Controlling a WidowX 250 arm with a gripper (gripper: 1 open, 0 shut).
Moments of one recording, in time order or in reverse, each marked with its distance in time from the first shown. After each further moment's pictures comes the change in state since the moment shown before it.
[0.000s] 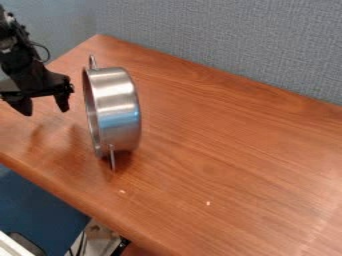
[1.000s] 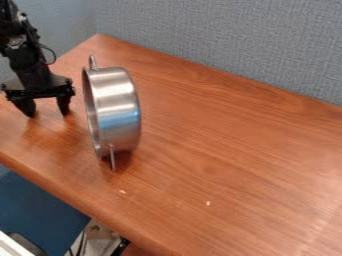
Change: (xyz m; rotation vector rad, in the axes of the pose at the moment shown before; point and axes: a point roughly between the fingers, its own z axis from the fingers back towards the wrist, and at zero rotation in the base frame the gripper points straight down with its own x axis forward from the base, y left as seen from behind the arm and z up) arm 0.011 0.009 -0.015 0.053 0.136 0.005
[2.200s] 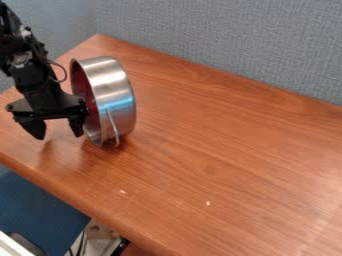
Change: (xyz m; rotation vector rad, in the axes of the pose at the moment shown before) arm -0.053 -0.031 0.022 -0.064 -0.004 -0.048
